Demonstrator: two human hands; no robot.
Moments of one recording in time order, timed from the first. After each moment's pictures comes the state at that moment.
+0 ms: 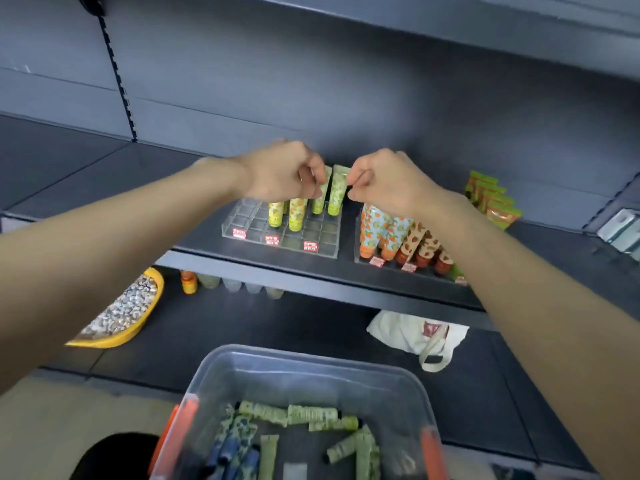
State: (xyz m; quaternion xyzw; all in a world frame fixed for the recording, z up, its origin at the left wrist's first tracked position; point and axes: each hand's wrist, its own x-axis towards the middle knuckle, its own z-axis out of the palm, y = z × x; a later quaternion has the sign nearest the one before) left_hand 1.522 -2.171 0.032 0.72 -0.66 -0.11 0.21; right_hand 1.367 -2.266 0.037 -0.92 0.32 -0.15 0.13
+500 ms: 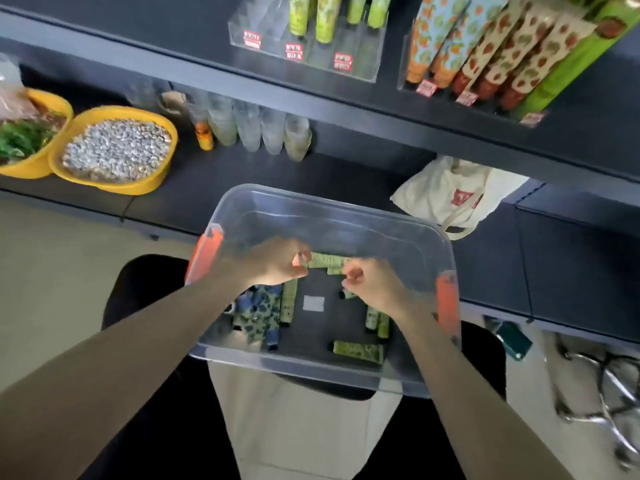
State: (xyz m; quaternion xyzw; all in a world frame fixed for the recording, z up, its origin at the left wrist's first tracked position) left_hand 1.431 -2.041 -0.265 0.74 -0.55 -0.36 0.08; right_hand 1.251 -2.130 -0.265 -0.84 0.41 0.09 0.35
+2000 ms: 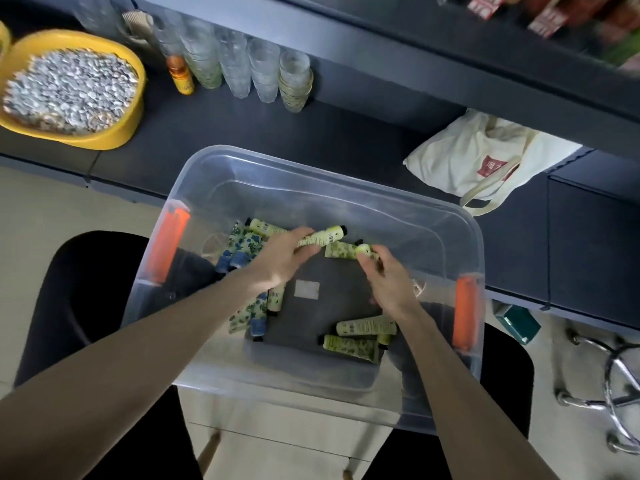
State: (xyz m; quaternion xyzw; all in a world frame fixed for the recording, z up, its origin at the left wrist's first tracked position) left_hand 1.408 -2.065 -0.347 0.76 -0.45 -0.40 0.25; right_hand 1.228 -2.157 -0.344 -0.72 0.52 0.01 0.46
